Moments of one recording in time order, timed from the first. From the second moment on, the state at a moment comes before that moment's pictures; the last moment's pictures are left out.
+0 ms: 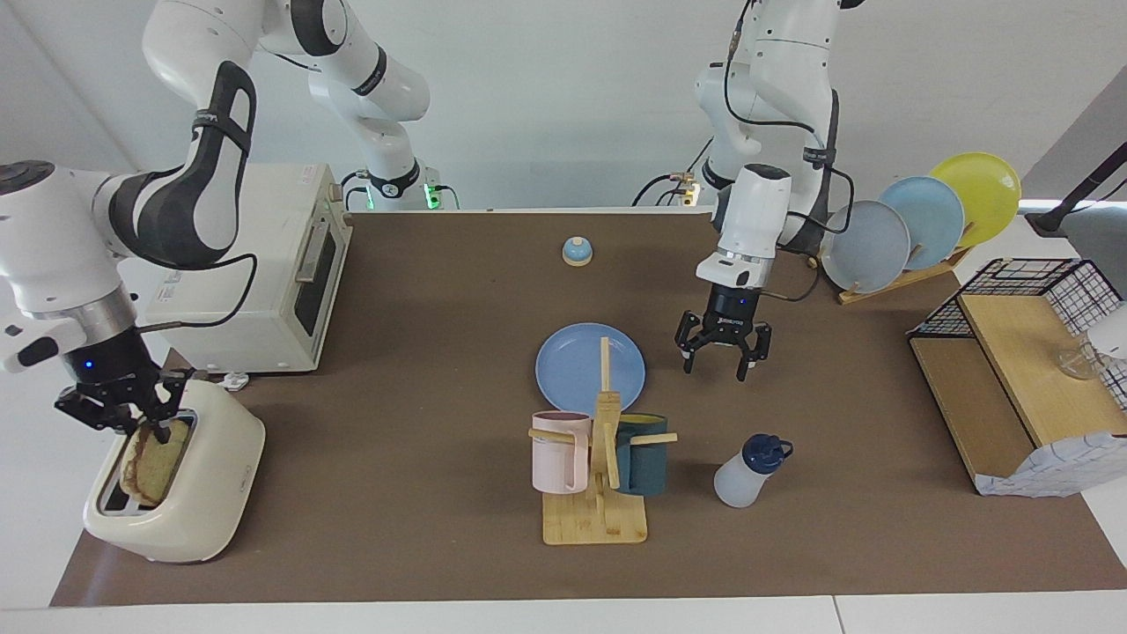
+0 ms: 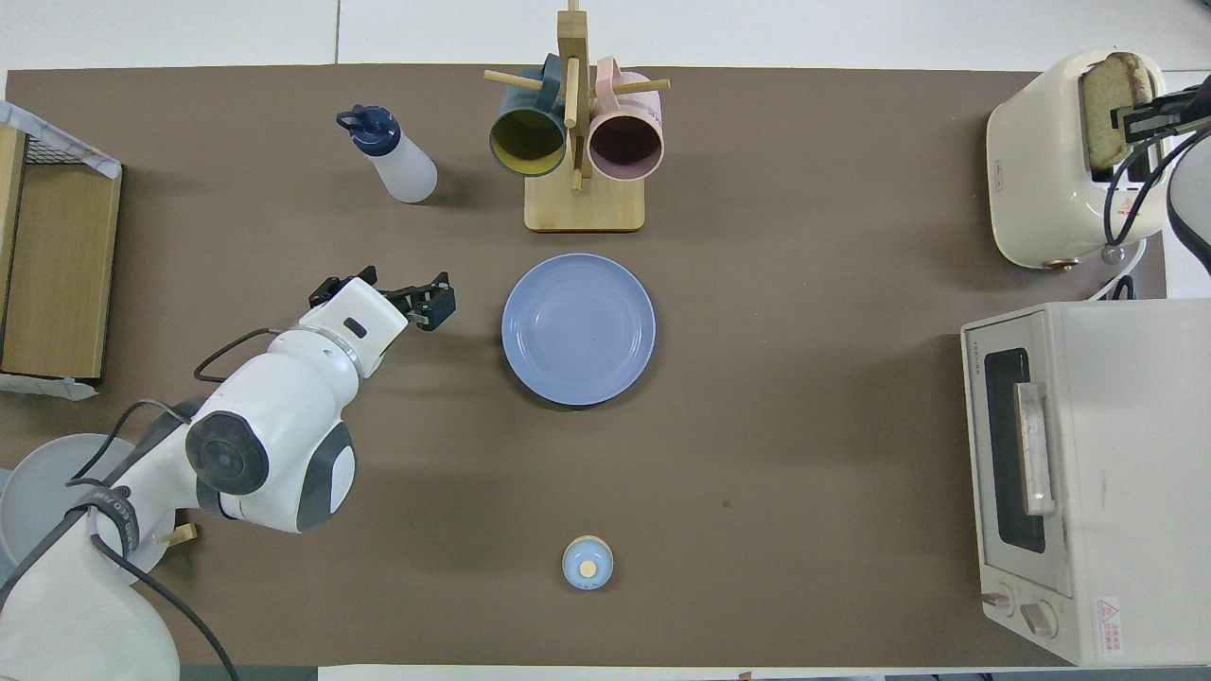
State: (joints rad) left arm -0.40 0.17 0.03 -2.38 -0.03 3.24 -0.19; right arm -0.23 0.41 0.01 -1.48 0.06 2.25 -0.54
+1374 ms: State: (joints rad) left arm -0.82 0.53 0.47 -2.07 -0.26 3.36 -0.19; right arm 0.38 0.04 0.05 -1.79 -0.03 1.97 0.18
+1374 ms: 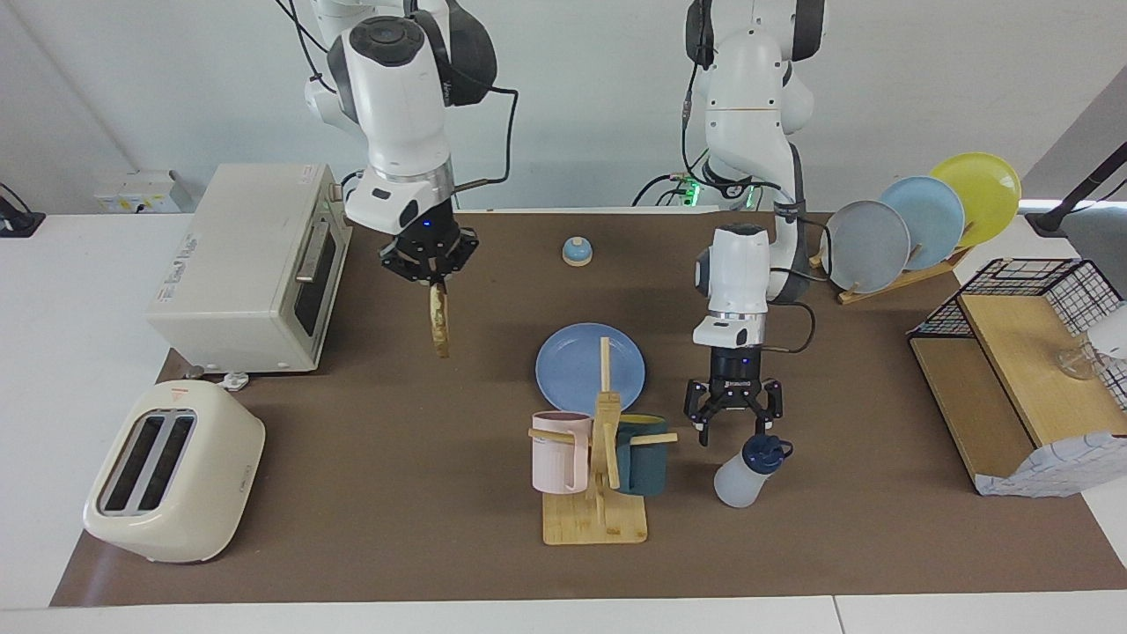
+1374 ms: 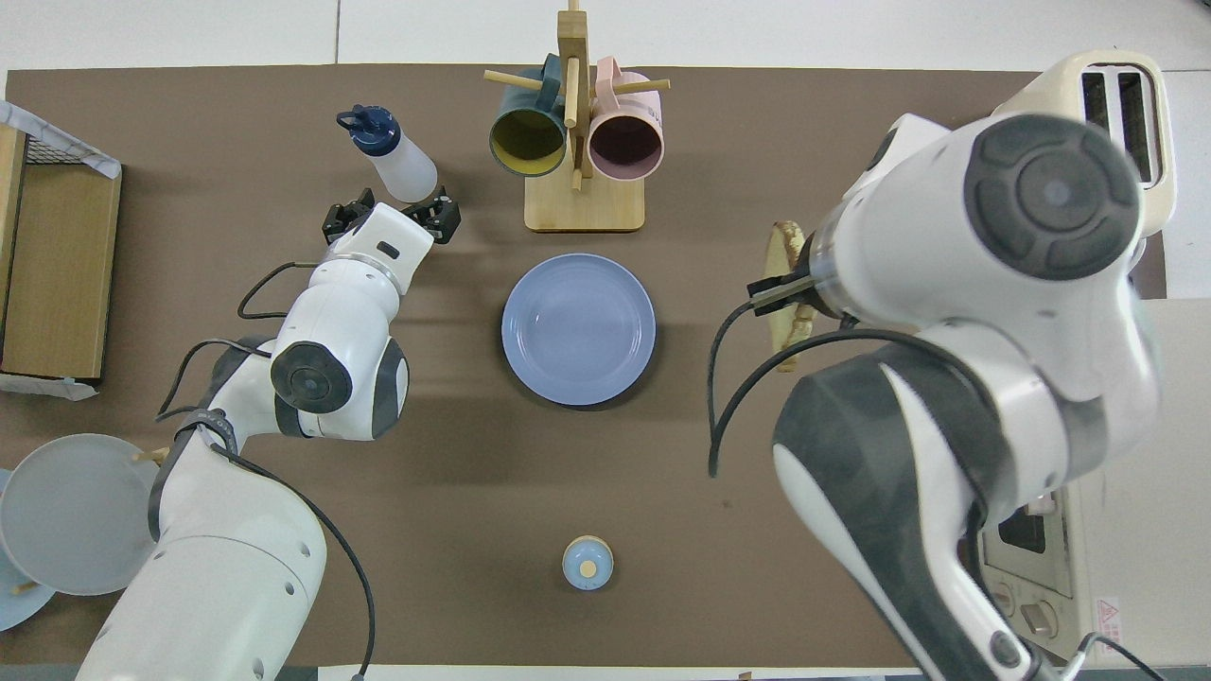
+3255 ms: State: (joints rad) left arm -0.78 0.65 0.49 -1.92 -0.28 3.34 -0.19; right arm 0.63 0.26 0.04 -2.00 0.25 2.75 0.32
